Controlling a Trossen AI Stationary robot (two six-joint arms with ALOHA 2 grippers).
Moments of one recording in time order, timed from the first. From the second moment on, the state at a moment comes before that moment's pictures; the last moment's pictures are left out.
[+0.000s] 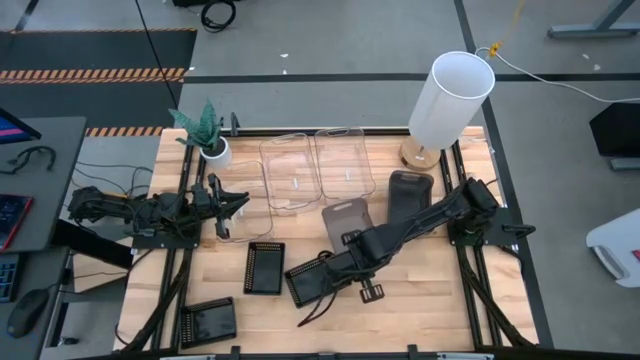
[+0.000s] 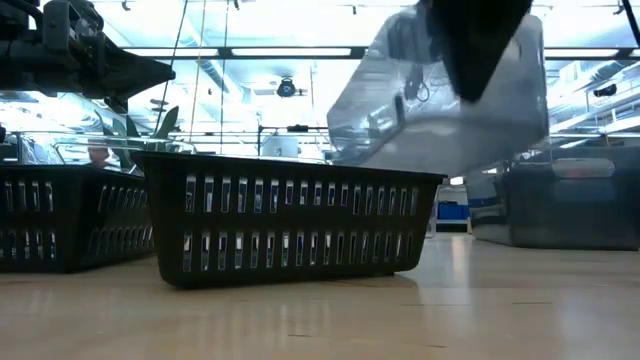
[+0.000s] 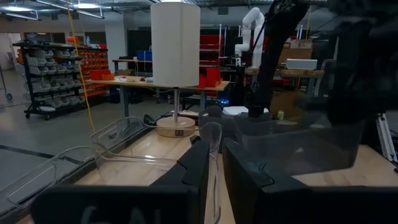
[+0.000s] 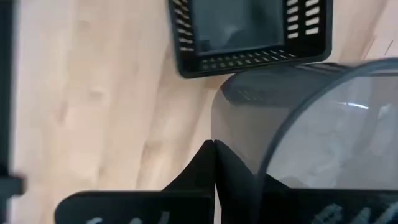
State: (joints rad) left arm -0.17 0.13 0.01 0.26 -0.47 0.01; right arm 0.39 1.98 1.74 -1.21 -0.02 0.14
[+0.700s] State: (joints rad) left arm -0.17 0.13 0.01 0.26 -0.47 0.01; right arm 0.41 1.70 1.72 -1.42 0.11 0.27
